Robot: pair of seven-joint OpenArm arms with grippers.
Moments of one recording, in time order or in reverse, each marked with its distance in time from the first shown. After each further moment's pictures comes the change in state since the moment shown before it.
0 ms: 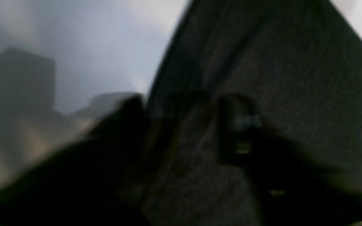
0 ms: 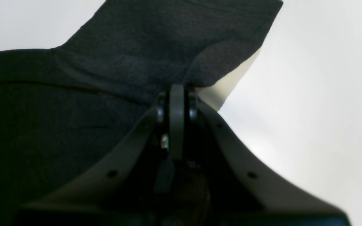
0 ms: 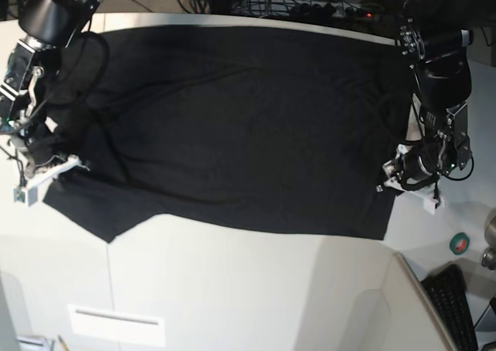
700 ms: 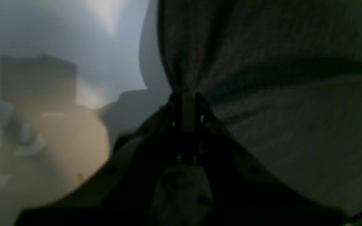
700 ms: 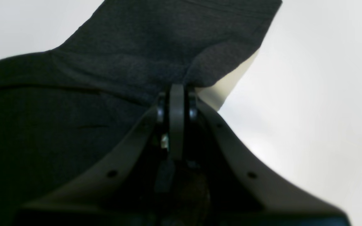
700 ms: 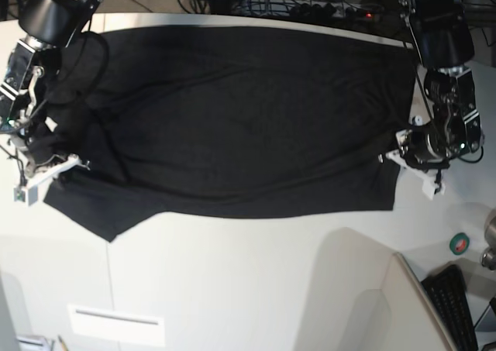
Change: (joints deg) left arm 13.7 0.5 -0.5 28.0 -0.1 0.3 19.9; right arm -0.2 0.0 0.0 -0.1 0.0 0.1 0.0
